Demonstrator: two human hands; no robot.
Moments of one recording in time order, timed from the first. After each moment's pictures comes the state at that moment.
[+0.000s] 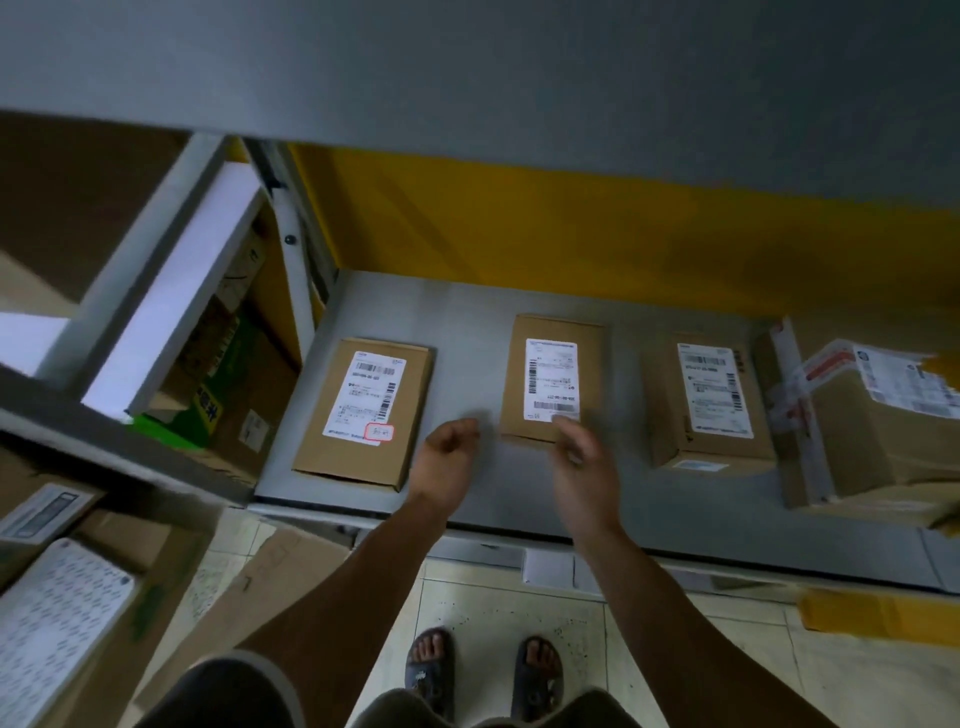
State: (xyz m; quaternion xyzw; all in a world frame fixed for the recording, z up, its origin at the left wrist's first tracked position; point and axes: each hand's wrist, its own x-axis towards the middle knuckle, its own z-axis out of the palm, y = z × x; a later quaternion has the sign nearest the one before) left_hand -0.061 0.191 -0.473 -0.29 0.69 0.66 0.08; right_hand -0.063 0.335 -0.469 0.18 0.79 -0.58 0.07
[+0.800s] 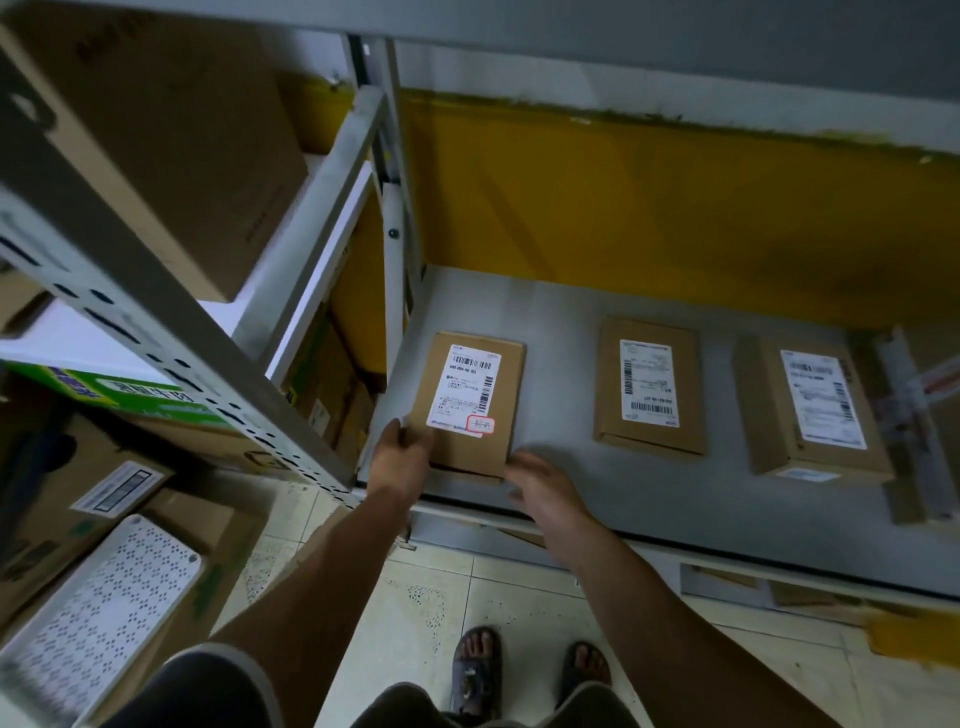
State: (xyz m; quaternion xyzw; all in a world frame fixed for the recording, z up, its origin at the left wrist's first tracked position) left_hand -0.025 0.028 -0.489 -0.37 0.74 0.56 0.06; right_hand -0.036 0.193 -0.474 0.17 0.73 -0.57 0.32
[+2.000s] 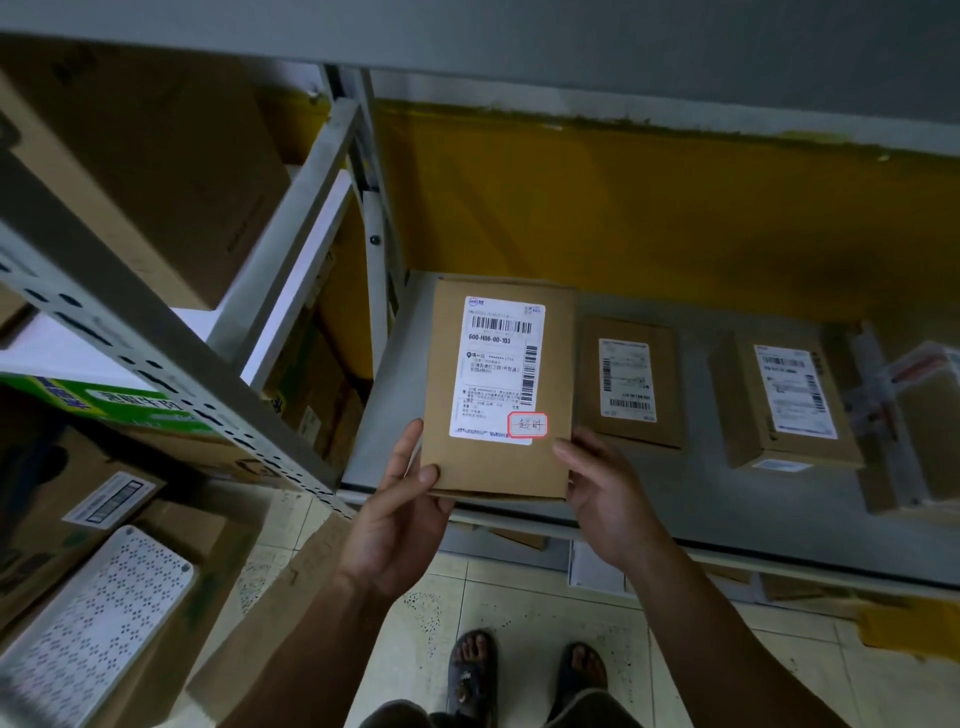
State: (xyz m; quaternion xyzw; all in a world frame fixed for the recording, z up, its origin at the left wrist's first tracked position) left_hand 0.030 0.061 -0.453 -0.16 0.27 0.95 0.07; right_hand -0.032 0.263 -0.448 0.06 0.54 -0.81 0.23
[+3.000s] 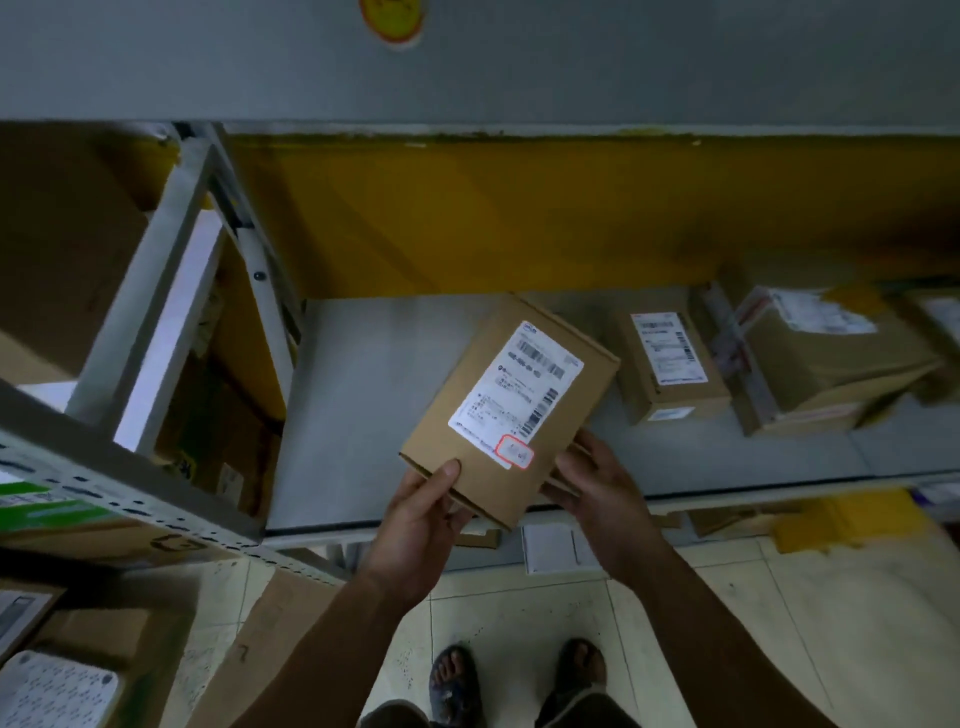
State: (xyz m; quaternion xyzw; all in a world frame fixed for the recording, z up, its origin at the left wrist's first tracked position) left_hand 0.019 0.130 -0.447 -0.14 0.45 0.86 0.20; right_hand 0.013 0.328 -0.432 0.15 0.57 -0.80 0.11
